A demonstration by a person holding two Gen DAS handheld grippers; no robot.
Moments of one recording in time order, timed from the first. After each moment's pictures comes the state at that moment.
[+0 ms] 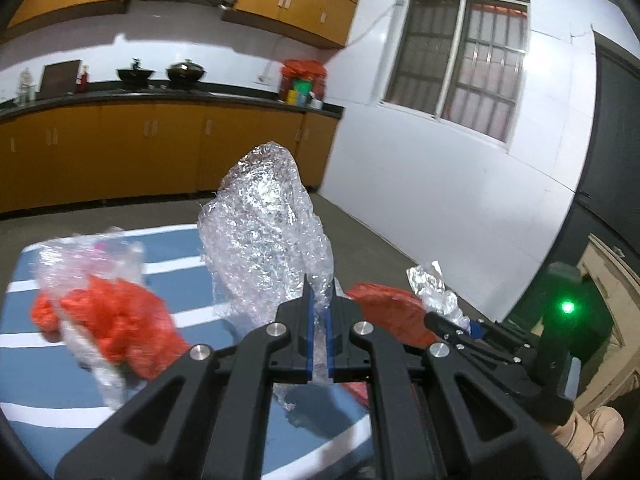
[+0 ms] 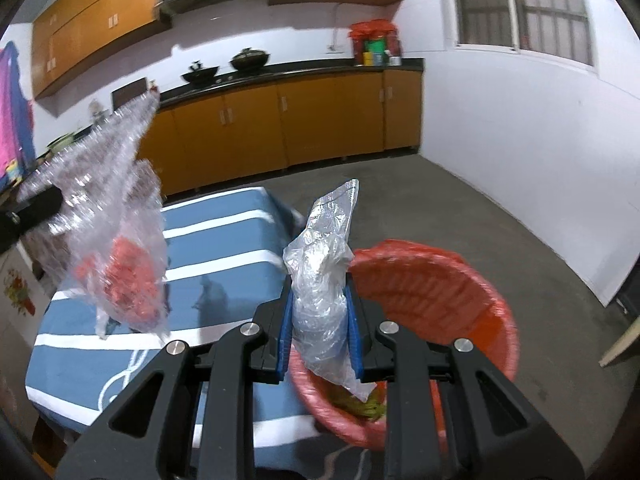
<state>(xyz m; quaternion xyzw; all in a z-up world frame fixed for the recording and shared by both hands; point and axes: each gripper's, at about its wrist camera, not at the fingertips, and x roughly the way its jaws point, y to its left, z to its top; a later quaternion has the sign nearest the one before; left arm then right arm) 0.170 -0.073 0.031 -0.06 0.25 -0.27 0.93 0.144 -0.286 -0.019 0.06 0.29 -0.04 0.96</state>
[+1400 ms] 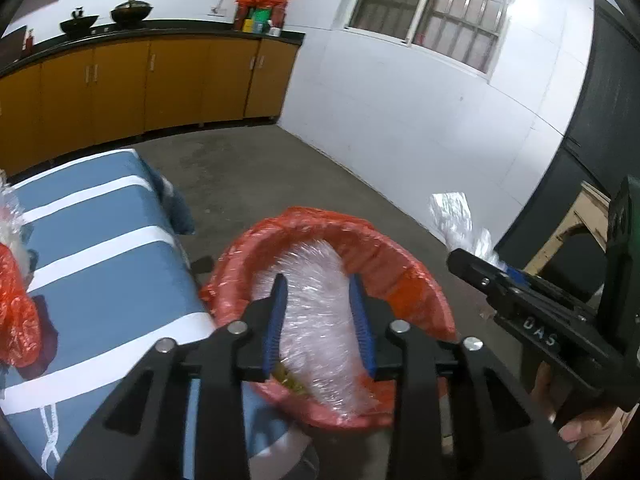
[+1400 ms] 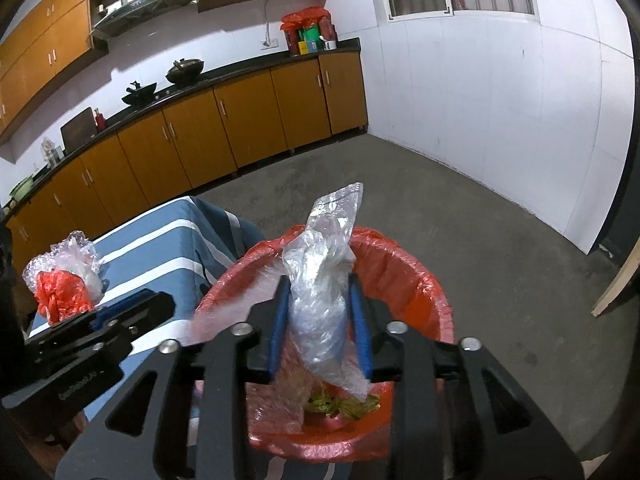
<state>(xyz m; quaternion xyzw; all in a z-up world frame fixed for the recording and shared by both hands) 0.220 -0.198 -0.067 -0.03 0.35 -0.32 0.88 0.143 -0.365 -0.048 0.12 0.30 -0.11 0.94</state>
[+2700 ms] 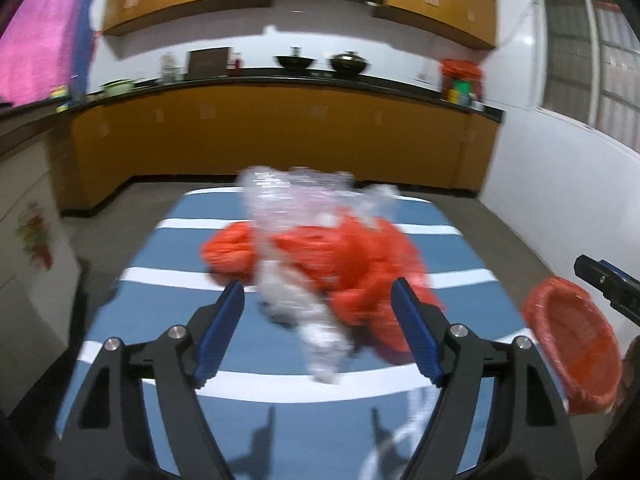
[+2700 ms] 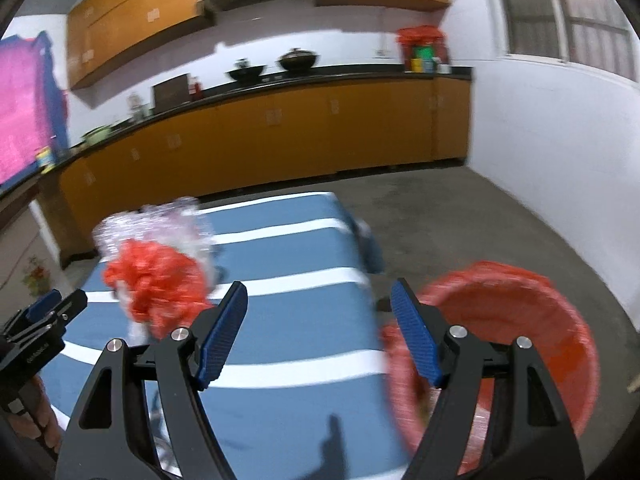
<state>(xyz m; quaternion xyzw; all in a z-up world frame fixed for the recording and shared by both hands) 0.173 0.092 -0.054 -0.06 0.27 0.05 0.96 0.213 -0.167 -0.037 0.04 0.28 0.08 0.96</state>
